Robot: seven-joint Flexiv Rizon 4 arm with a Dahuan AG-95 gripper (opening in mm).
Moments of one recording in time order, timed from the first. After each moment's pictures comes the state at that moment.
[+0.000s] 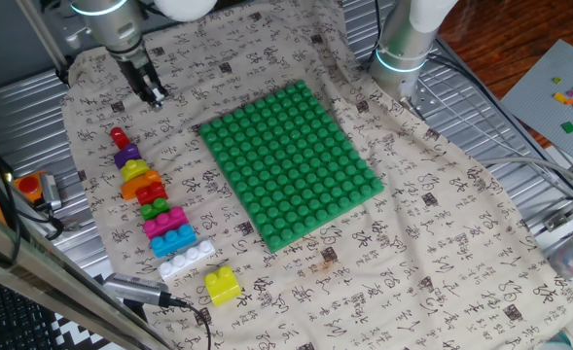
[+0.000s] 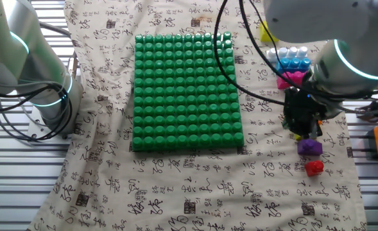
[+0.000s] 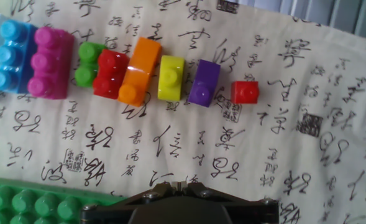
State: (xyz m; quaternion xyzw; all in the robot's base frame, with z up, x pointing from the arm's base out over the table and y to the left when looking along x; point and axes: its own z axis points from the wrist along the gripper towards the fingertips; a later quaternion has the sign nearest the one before) arm 0.591 -0.112 0.166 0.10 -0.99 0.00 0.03
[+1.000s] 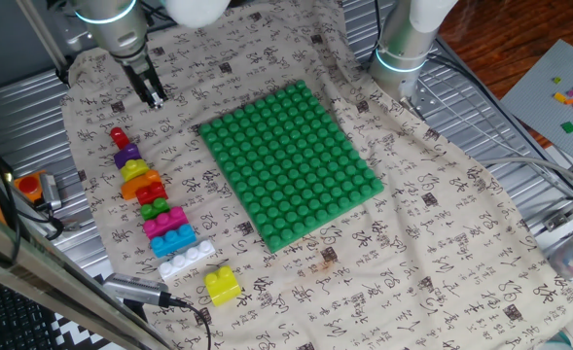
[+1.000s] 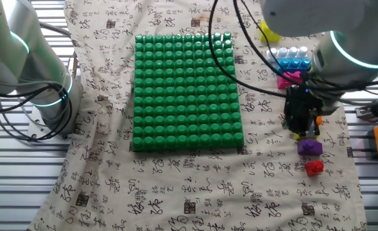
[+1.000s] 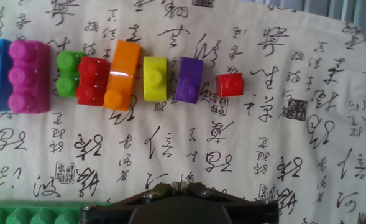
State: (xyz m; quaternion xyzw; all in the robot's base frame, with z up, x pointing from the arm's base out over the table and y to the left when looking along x) arm 0.594 -0.111 0.167 0.06 -1.00 0.02 0.03
